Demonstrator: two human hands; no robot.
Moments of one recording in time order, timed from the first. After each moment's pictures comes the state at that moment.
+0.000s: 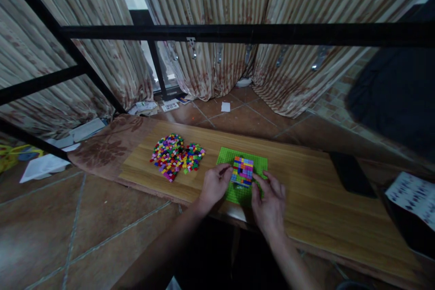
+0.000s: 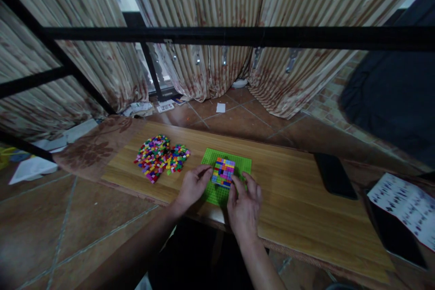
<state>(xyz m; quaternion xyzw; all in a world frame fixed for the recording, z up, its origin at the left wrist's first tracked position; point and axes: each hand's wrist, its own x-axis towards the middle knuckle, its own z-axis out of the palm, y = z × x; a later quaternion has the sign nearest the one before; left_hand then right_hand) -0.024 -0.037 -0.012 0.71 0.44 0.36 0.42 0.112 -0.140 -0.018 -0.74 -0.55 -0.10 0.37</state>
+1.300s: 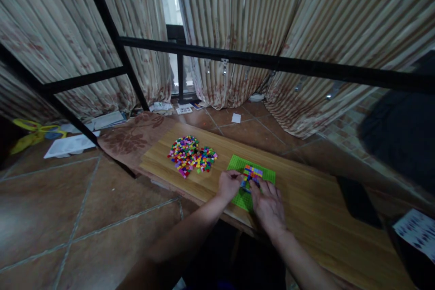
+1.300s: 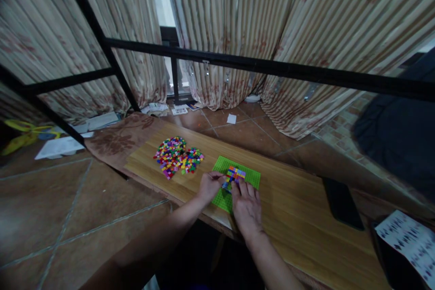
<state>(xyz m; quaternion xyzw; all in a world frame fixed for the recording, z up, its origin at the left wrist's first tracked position) 0.002 -0.032 -0.039 0.56 0.51 0.40 0.52 0.119 -0.127 -0.017 -0.67 -0.71 -0.18 0.09</state>
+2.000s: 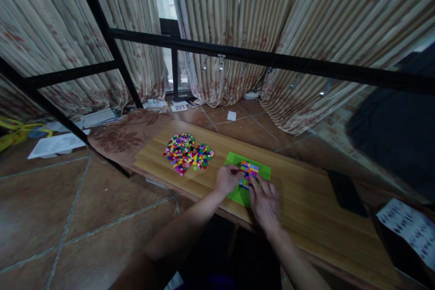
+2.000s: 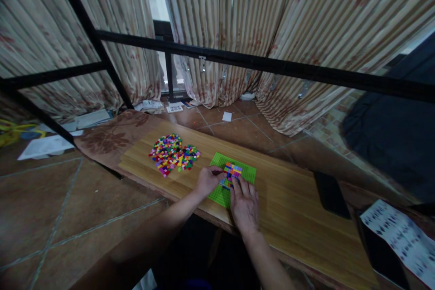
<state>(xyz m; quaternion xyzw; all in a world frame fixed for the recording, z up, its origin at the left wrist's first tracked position) -0.002 -0.029 -0.023 0.62 0.50 0.35 0.49 0.119 -0.133 -0.030 -0.70 -0.66 -0.17 0.20</state>
